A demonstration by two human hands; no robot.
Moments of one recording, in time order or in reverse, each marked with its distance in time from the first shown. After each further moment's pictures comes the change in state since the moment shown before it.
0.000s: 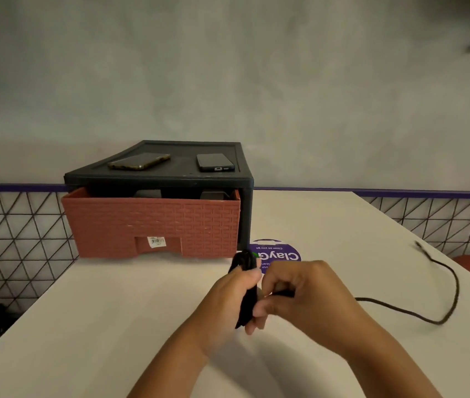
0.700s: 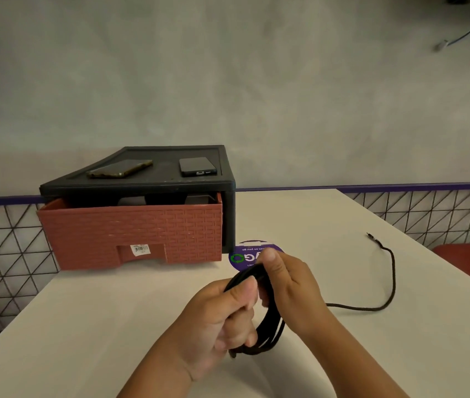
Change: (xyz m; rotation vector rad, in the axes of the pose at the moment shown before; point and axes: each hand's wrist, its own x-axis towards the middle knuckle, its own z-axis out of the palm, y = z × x) left_hand -0.006 0.000 0.006 -0.380 -0.171 -0.019; right_hand 0.012 0.026 0.016 0.324 0.305 0.055
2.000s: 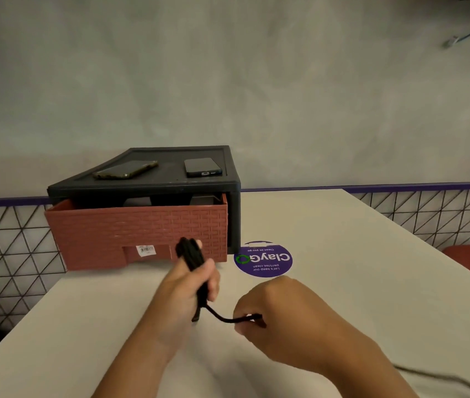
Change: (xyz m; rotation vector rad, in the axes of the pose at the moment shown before) left_hand 0.007 0.008 -0.031 0.134 0.429 0.342; right_hand -0.015 -0.034 -0.002 -0.753 -0.465 -0.271
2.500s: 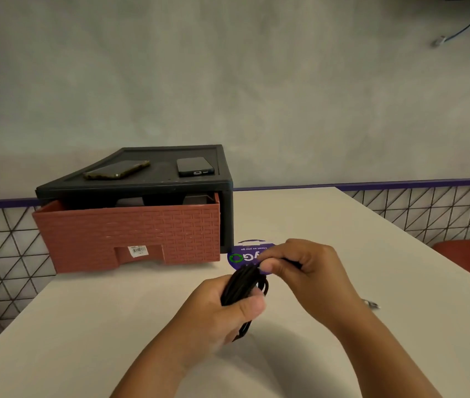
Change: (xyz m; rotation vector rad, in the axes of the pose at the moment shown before) left_hand -0.015 0.001 0.023 0.295 -0.353 -0.212; right_hand -0.001 0.041 -0.007 0.465 0.490 0.162
